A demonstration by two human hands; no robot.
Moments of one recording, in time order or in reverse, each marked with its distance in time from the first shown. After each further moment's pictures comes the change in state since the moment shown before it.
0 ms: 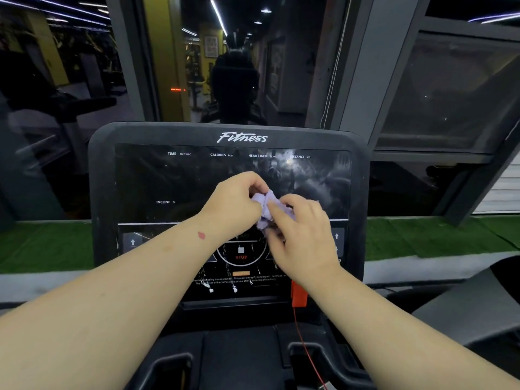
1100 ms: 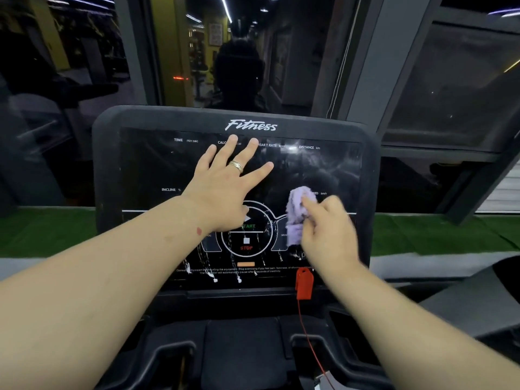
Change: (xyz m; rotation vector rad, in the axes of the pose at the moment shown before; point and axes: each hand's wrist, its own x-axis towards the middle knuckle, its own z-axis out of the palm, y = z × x) left_hand 0.006 -0.033 -0.025 1.063 -0.043 0.302; right_hand -0.007 0.023 0.000 0.070 -0.077 0.298
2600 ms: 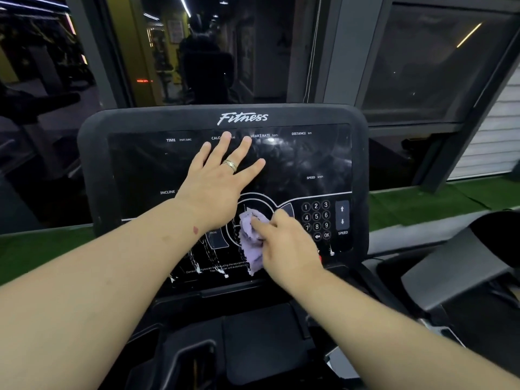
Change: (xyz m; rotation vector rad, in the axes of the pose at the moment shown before) left_hand -0.001 -0.021 0.025 0.032 0.142 0.127; right_hand -0.047 -0.075 0.031 -0.041 -0.275 -0.096
